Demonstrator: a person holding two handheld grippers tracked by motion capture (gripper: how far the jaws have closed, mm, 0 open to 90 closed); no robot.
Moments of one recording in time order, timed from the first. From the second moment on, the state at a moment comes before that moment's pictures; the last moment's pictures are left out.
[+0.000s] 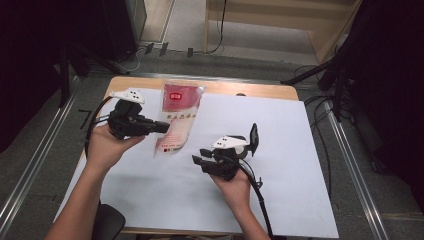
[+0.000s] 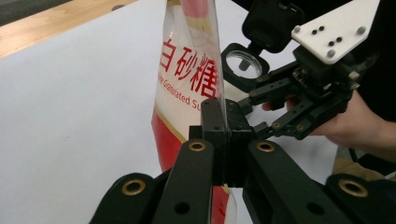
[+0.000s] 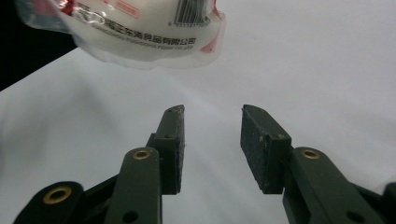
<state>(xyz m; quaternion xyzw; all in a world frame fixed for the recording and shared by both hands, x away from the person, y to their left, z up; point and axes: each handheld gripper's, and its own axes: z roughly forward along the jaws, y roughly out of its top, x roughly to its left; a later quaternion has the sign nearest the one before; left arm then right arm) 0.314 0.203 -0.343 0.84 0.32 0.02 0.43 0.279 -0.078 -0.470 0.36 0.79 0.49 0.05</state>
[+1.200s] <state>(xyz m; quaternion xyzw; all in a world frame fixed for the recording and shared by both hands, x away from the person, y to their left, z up) 0.382 0.193 -0.409 0.84 0.32 0.00 0.43 0.265 -0.136 -0.462 0.31 0.81 0.49 0.02</state>
